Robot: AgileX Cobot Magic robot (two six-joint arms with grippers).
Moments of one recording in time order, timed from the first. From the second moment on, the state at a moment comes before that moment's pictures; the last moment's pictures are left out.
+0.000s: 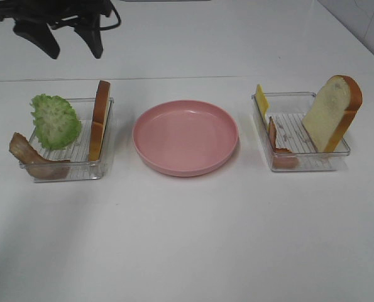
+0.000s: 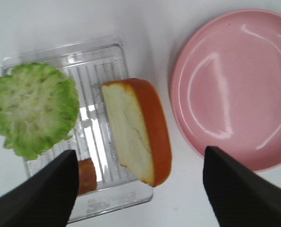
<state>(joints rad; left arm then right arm) -0.31 2.09 -2.00 -0.08 1.21 -0.19 0.04 -0.01 -0.51 0.11 1.08 -0.16</state>
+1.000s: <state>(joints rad) -0.41 2.30 -2.01 0.06 1.21 -0.30 0.04 -0.01 -0.51 0.11 1.08 -0.16</state>
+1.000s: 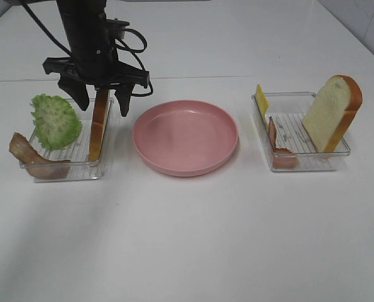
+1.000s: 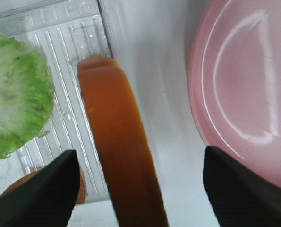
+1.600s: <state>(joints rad) -0.41 2.31 -2.03 0.12 1.22 -0.30 0.04 -0.01 -0.51 0.11 1.08 -0.16</state>
